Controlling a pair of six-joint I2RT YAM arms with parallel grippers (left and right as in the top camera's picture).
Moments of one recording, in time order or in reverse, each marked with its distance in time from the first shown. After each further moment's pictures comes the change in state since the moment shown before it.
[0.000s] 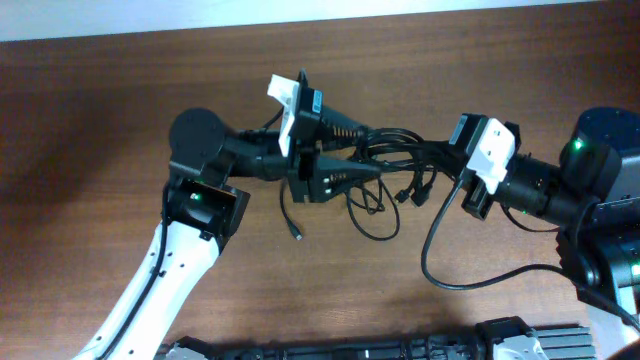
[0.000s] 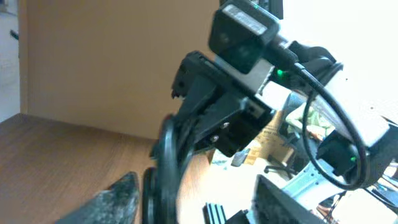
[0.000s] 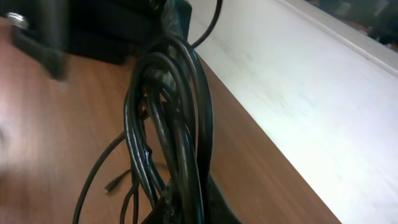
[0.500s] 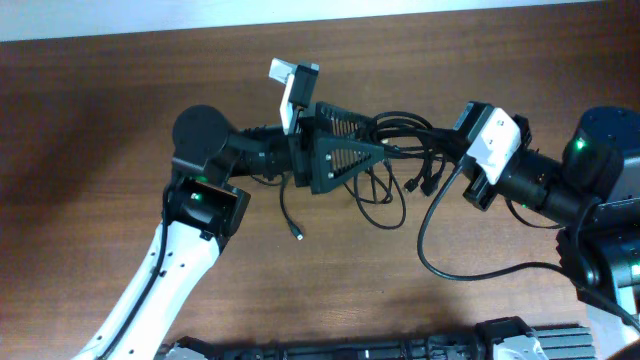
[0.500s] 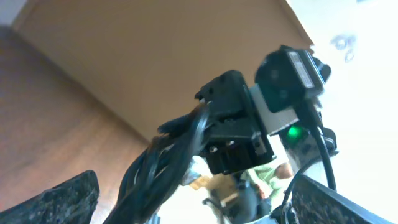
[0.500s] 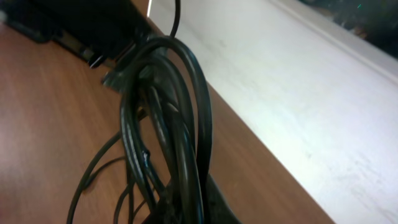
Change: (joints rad) left arm 0.000 0.000 0.001 -0.080 -0.120 -0.459; right arm 0.000 0.000 0.000 0.037 0.117 0.026
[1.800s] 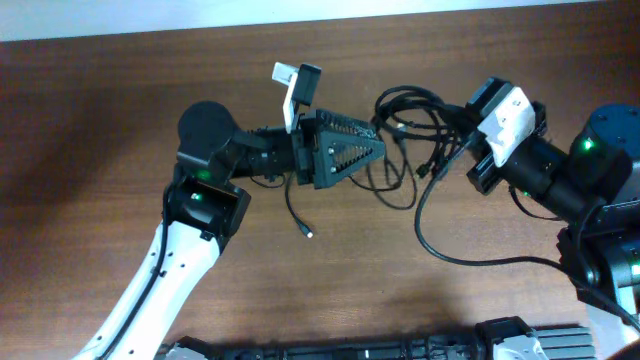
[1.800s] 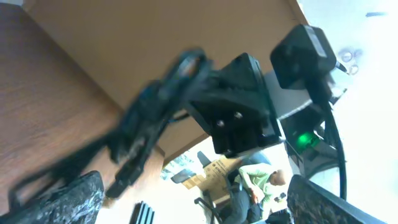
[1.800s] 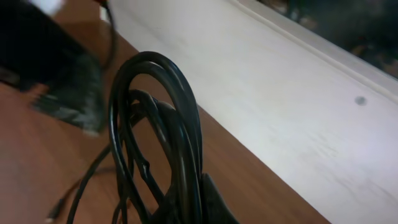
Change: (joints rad) left arm -0.004 0.000 0.000 -0.061 -0.020 -0.012; right arm 0.000 0.000 0.000 0.085 0.138 0.107
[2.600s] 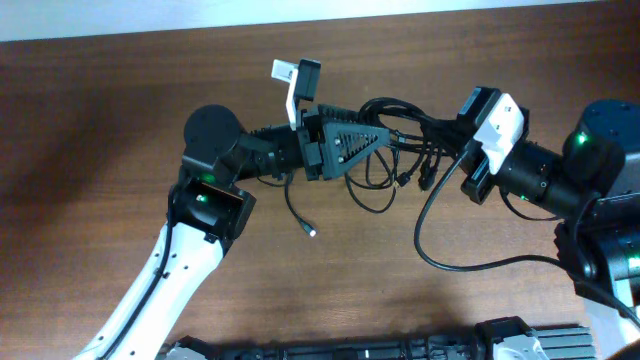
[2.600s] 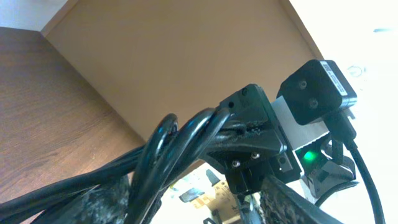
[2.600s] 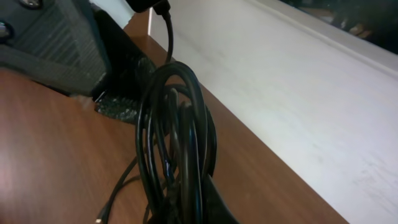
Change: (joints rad) left arm -0.029 0.000 0.000 0.023 -0.116 0.007; right arm 0.000 0.016 0.000 -0.030 -0.176 0.009
